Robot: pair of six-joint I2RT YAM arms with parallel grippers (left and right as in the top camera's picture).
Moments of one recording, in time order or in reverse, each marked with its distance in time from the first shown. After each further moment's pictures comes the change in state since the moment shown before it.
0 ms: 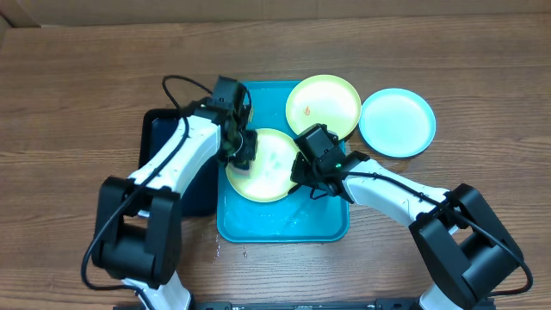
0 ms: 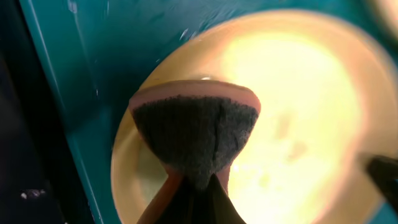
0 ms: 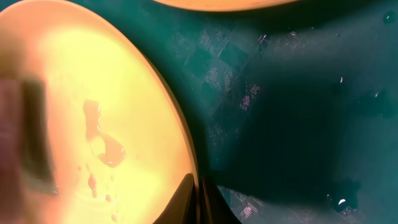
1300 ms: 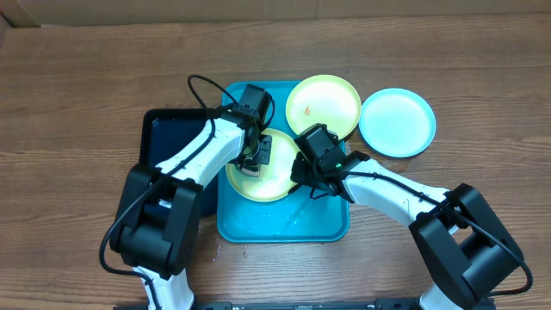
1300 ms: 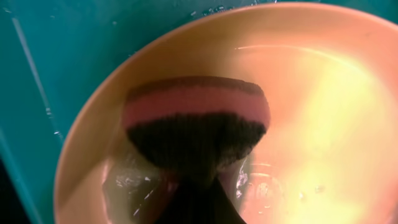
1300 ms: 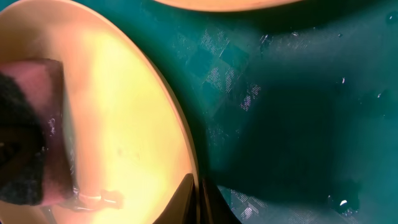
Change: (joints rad) left arm -0.108 0.086 0.011 0.059 -0.132 -0.067; right arm 0.000 0.000 0.000 0.001 -0.010 -0.002
